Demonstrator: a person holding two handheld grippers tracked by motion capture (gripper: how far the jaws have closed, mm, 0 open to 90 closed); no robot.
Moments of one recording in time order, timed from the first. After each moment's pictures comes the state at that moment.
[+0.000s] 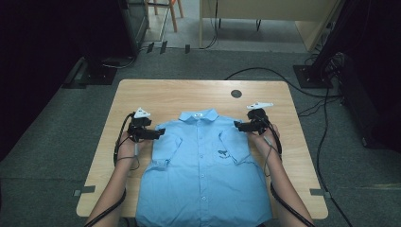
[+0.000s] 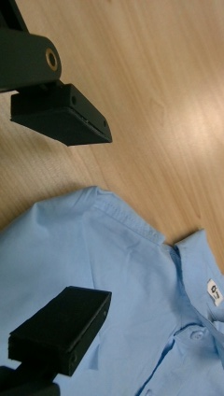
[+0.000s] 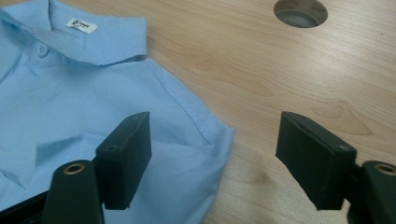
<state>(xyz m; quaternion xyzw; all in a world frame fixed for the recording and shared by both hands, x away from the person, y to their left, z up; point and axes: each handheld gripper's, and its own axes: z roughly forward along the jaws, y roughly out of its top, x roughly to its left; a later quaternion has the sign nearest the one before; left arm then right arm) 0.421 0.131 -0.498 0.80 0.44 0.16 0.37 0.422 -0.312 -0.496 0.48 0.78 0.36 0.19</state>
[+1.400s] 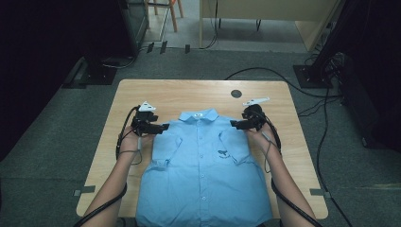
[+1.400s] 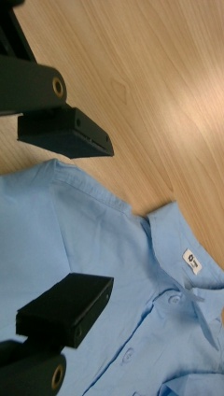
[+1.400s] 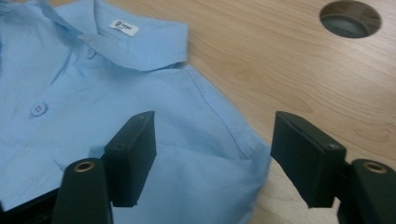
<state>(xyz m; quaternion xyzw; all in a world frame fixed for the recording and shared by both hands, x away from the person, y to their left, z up) 0.431 0.108 -0.473 0.84 0.38 0.13 0.37 0.431 -0.299 -0.481 0.44 0.81 0.36 0.13</state>
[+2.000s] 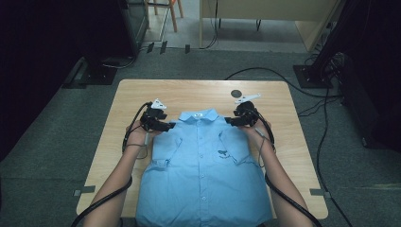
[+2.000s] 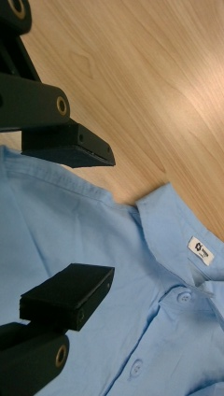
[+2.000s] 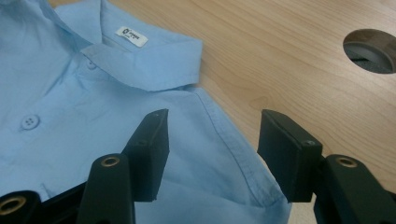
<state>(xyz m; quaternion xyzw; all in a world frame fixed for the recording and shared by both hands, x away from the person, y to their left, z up) 0.459 0.081 -0.482 0.87 0.32 0.13 0.35 0.454 -0.274 -0.489 0.39 0.84 0.35 0.15</state>
